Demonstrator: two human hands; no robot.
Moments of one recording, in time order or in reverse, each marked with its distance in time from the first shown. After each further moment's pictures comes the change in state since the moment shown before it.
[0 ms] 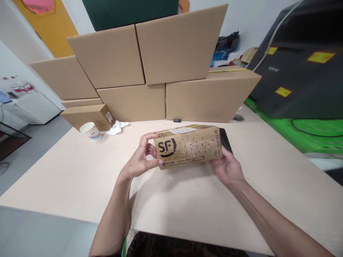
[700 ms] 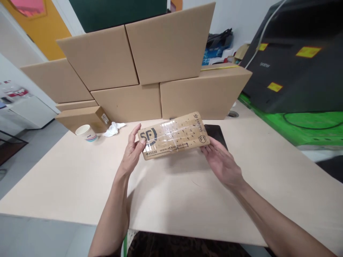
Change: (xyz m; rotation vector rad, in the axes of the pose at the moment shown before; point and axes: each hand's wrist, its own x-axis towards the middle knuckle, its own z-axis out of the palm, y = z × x) left_hand 0.008 -0.014 -0.005 0.017 0.286 -0.069; right_hand -0.021 -0.021 0.021 -0.025 -0.236 -0.134
